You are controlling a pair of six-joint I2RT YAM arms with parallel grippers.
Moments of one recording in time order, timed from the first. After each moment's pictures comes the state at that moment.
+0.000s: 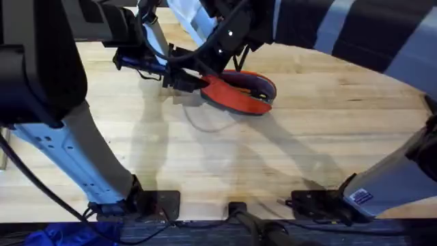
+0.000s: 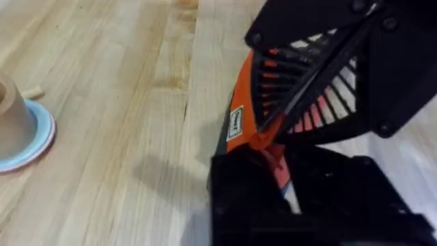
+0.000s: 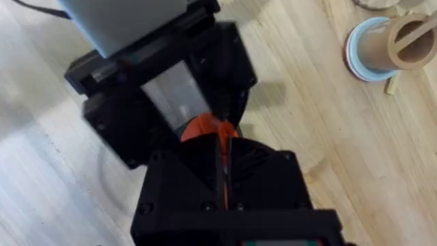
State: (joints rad) left arm 0.04 2.02 1.27 -0.99 1.23 1.58; right arm 0.73 1.86 1.58 -0.73 0.00 -0.31
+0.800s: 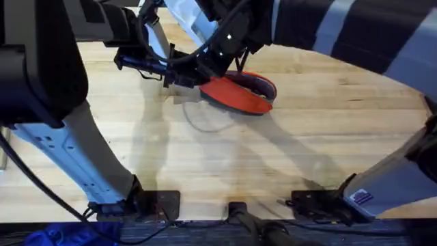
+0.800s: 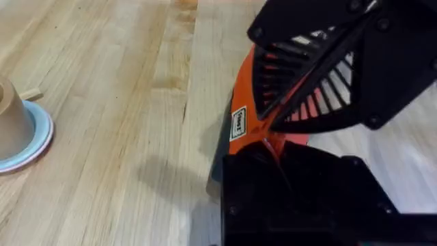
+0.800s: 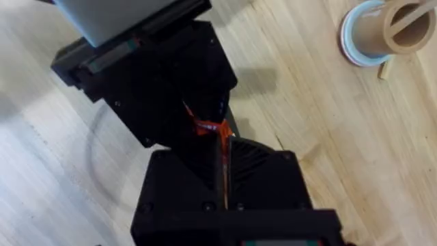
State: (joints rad) left arm 0.04 2.01 1.27 -0.99 1.23 1.58; right arm 0.74 1.86 1.58 -0.77 0.06 -0.31
